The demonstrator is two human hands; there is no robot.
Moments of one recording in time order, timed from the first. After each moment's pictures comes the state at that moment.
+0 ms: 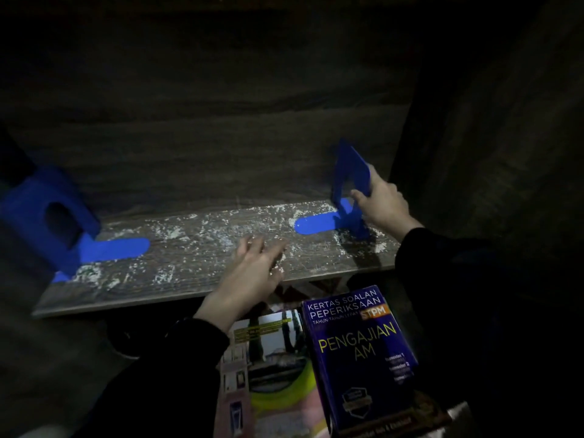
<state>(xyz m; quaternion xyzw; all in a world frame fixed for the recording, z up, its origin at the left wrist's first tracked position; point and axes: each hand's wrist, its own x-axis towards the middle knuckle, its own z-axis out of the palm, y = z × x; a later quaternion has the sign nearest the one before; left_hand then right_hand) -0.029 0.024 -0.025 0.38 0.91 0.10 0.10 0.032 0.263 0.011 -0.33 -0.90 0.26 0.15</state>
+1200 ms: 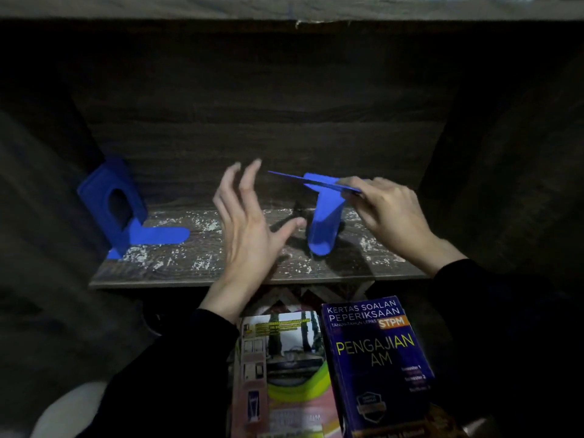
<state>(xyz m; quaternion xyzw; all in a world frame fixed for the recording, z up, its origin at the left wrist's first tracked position) -0.030 -0.009 0.023 0.29 0.83 0.39 -0.28 0.053 0.189 0.051 0.03 -0.93 0.07 0.35</state>
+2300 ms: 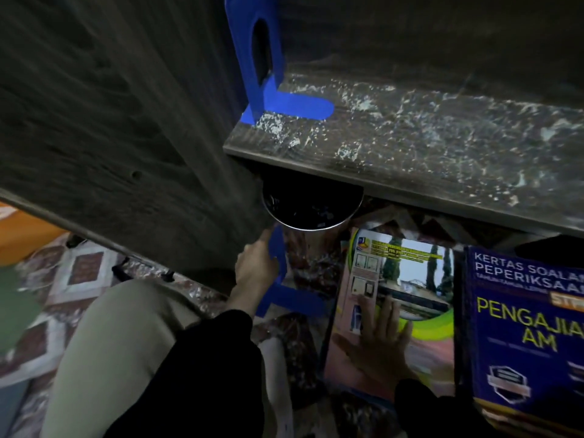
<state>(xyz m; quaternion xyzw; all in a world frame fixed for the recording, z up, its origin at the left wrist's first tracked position) -0.036 -0.226 -0.190 -0.05 0.96 0.21 0.16 0.112 -0.030 -0.324 -0.13 -0.94 0.21 -0.24</state>
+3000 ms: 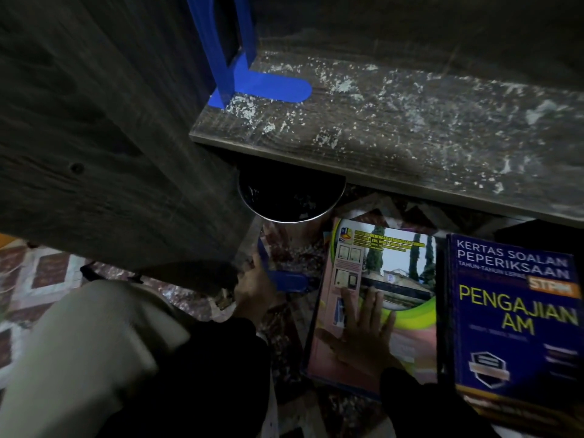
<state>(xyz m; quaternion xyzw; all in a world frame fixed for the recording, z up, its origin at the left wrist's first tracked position) -0.011 -0.207 -0.256 -0.09 0.94 0.17 0.29 0.108 -0.026 -0.310 -0.11 -0.93 0.19 -0.29</state>
